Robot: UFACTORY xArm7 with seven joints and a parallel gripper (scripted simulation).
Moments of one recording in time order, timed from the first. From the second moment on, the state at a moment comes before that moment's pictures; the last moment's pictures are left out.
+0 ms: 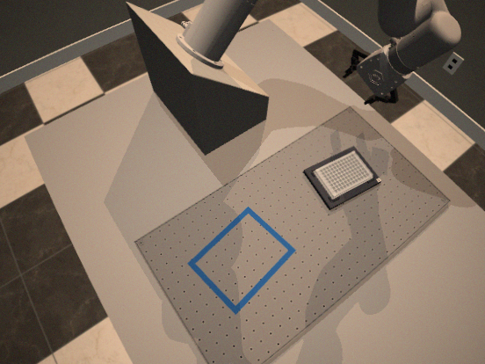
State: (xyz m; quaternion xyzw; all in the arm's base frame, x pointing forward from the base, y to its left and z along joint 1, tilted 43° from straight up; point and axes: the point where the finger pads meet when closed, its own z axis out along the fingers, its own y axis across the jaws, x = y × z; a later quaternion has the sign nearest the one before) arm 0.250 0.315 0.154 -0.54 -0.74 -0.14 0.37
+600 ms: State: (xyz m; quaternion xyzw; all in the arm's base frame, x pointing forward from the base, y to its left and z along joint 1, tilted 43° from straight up) arm 0.302 0.285 0.126 -0.59 -0.70 -0.18 0.35
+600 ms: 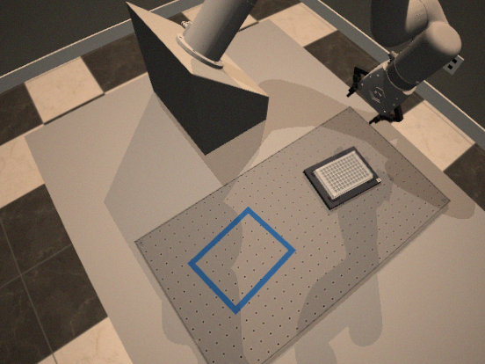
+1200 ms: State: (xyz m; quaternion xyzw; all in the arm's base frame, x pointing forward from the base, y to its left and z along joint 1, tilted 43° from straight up) arm 0.351 0.236 0.093 -0.65 -0.65 -0.22 0.32
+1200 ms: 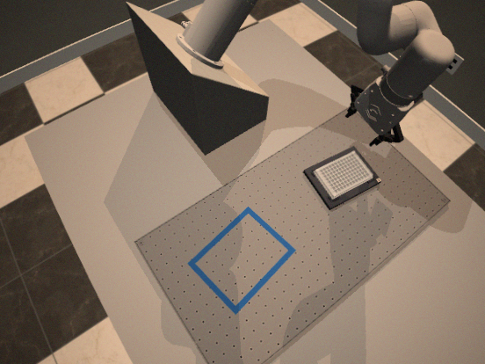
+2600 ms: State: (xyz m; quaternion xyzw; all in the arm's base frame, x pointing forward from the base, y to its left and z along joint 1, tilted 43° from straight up) arm 0.397 0.158 0.045 -0.72 -0.59 -0.25 0.28
